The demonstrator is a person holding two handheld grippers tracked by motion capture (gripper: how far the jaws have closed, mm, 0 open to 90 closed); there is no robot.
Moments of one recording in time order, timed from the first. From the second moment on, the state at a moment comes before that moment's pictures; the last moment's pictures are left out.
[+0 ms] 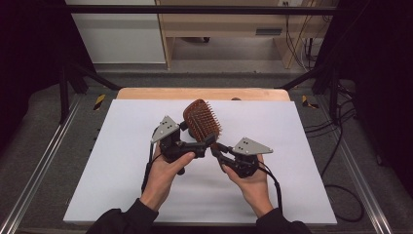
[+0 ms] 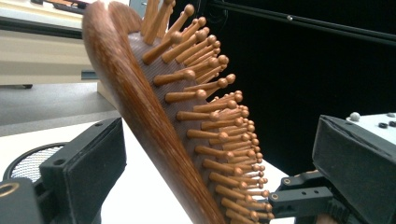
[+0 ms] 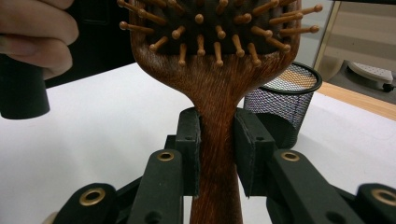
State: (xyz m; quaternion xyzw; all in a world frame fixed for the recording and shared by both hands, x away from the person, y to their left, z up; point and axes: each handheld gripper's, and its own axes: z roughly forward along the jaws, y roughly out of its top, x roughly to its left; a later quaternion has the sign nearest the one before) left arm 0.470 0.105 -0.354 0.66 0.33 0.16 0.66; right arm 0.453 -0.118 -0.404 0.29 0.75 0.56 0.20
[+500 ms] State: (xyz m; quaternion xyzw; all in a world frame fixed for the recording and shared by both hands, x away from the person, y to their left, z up) left arm 0.471 0.101 -0.355 0.64 0.35 0.16 0.67; right arm 0.449 -0.115 -0.403 0.29 0.75 0.56 0.21
